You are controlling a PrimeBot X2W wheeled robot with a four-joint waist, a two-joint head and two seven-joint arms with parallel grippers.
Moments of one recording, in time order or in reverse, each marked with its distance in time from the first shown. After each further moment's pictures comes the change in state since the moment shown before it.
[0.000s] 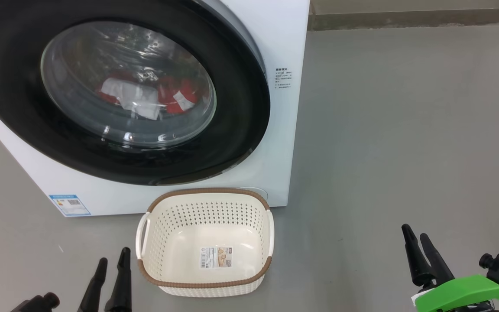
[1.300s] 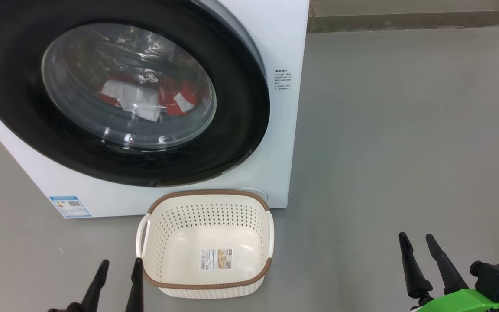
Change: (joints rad) left arm 0.059 0.002 -0.021 -0.053 0.433 0.006 -0.107; right arm 0.046 -0.002 0.000 -0.030 -0.363 0.000 -0.110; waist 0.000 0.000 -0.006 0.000
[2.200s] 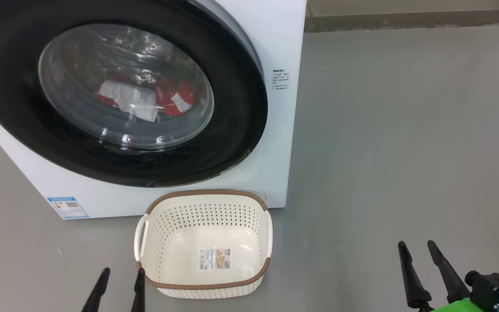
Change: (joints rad) left arm 0.019 0.003 0.004 0.035 0.143 -0.003 -0.048; right arm 0.029 0.008 -0.013 0.005 -0.154 0.000 -0.047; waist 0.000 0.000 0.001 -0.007
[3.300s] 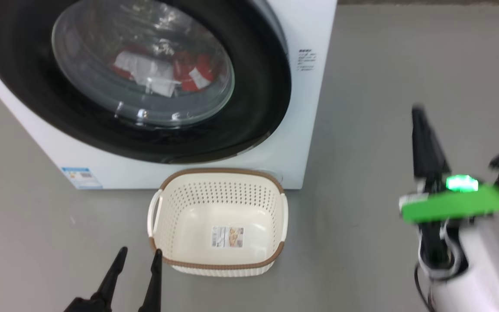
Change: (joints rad) left arm -0.065 0.000 -0.065 -0.002 -0.028 0.002 -0.001; right arm -0.381 0.002 0.075 -0.084 0.365 0.000 -0.006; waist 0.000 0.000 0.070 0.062
